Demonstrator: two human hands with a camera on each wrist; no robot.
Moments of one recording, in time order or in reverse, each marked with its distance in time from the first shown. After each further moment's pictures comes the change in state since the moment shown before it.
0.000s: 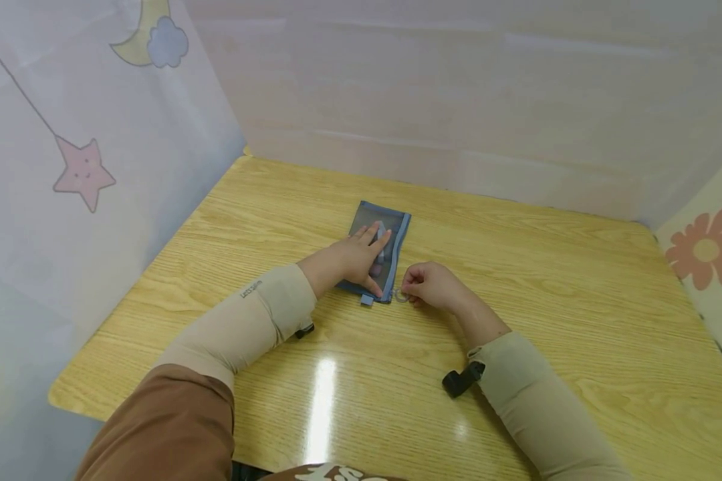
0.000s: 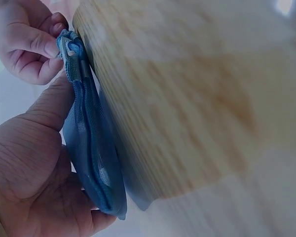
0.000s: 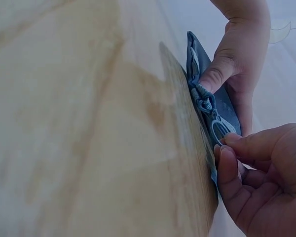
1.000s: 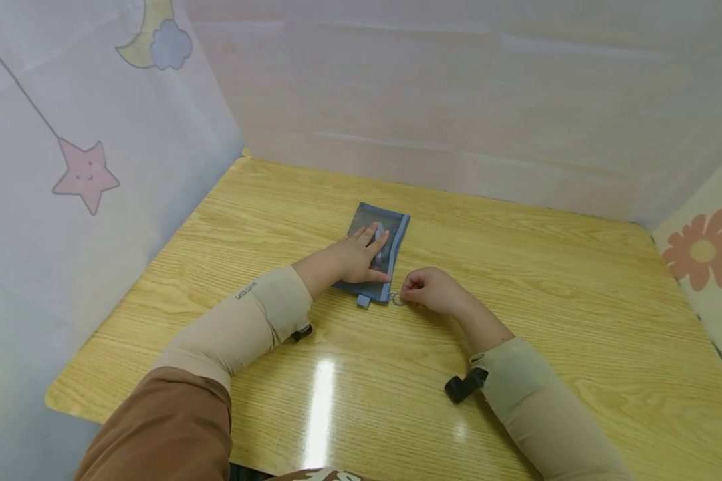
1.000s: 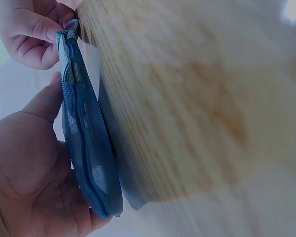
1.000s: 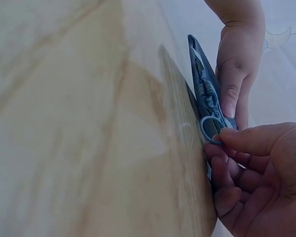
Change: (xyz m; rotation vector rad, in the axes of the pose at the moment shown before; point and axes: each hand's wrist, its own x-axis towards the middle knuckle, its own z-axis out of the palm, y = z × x) left_hand 0.002 -0.003 0.002 -0.054 0.007 -0.009; right_hand -0.009 0.000 -0.001 -0.076 -0.006 -0.039
